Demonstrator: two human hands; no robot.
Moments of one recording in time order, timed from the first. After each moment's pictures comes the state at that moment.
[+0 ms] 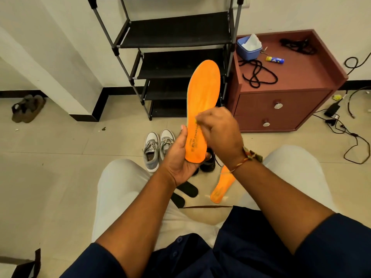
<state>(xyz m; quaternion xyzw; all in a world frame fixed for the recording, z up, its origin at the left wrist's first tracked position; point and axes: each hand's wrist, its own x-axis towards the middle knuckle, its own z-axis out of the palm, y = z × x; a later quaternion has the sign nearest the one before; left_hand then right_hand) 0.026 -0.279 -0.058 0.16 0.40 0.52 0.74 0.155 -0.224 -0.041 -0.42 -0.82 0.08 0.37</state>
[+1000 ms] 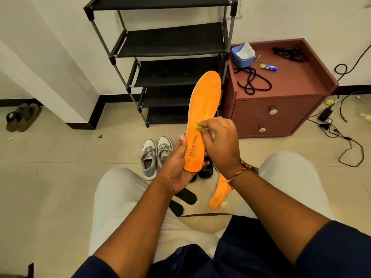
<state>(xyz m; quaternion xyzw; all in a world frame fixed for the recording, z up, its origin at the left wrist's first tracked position) 0.023 -0.278 -0.063 0.22 0.45 0.52 0.70 0.154 -0.221 -0.058 -0.51 -0.72 0.15 0.44</state>
